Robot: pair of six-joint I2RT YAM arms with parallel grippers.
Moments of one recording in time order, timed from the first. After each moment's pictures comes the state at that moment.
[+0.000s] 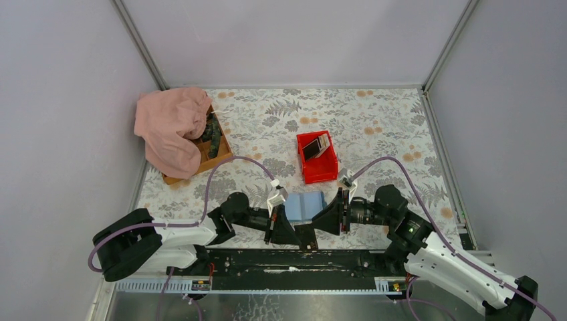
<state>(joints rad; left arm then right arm) -0.98 1.19 0.21 0.93 0.80 -0.63 0.83 0.54 0.39 -0.03 -0.59 0.52</state>
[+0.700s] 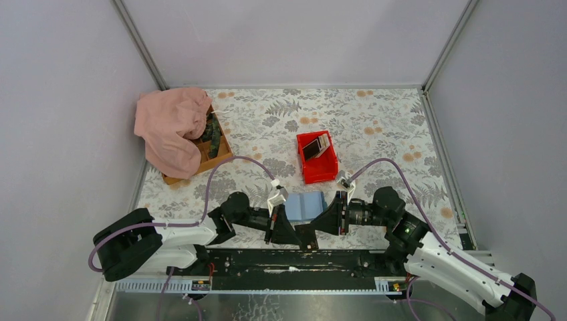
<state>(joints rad) -0.98 1.20 0.22 0.93 0.80 -0.63 0.83 0.55 0.33 0.07 -0.62 0.58</state>
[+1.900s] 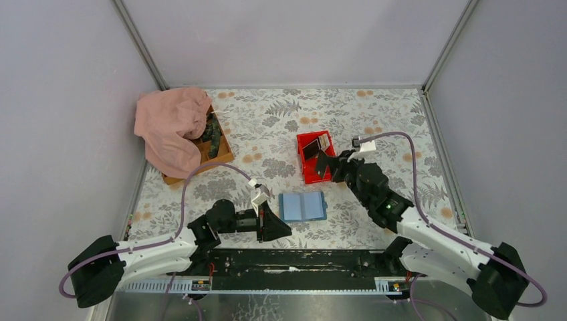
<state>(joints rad) -0.98 0.83 0.12 0.62 0.49 -0.57 0.79 0.84 0.50 0.17 0.31 0.41</state>
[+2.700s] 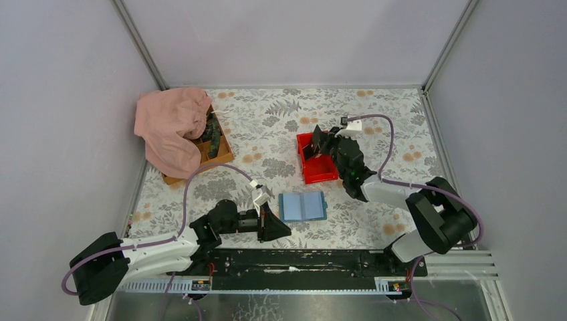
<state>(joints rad) -0.98 0.87 0.10 0.62 0.46 -0.57 0.61 1.48 0.64 0.73 0.36 0.41</state>
